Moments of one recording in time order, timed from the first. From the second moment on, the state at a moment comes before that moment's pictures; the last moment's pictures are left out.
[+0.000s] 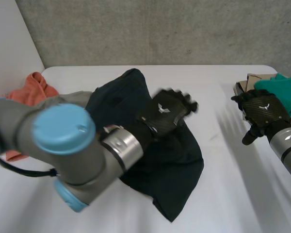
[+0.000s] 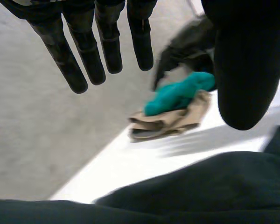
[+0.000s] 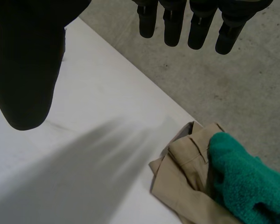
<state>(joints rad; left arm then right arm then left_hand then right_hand) 4.00 -2.04 -1.47 3.53 -1.22 3.37 1.67 -1.33 1.84 -0.32 1.31 2.69 0.49 0.47 0.48 0.46 0.29 0.23 0.21 0.21 0.20 0.04</state>
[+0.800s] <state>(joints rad) 4.42 -1.75 -1.78 3.38 -1.55 3.42 2.25 -0.92 1.27 0.01 1.35 2.62 0.36 0.35 0.35 0.34 0.16 0.24 0.24 0.23 0.23 0.07</state>
